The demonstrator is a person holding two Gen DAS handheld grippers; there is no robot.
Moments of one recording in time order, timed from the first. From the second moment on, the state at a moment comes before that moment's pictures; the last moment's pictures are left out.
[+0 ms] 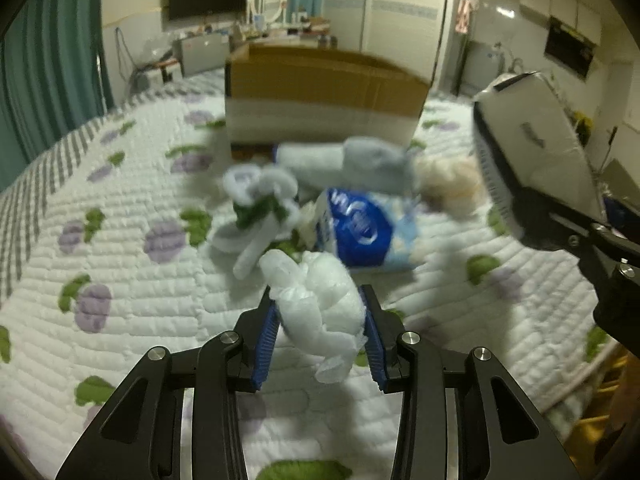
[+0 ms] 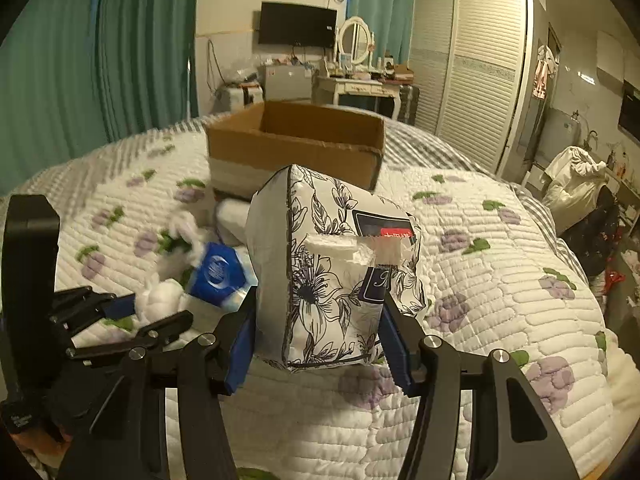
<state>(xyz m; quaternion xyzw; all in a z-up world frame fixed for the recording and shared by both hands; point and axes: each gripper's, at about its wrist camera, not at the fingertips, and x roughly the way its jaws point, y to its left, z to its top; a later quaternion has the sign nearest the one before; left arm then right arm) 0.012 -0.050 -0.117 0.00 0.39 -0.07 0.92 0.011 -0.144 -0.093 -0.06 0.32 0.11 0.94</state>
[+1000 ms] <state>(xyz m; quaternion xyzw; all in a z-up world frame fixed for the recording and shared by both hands) 0.207 -0.044 0.008 0.05 0.28 -0.04 0.96 0.253 -0.109 0.025 -0.05 0.25 0.21 0.94</state>
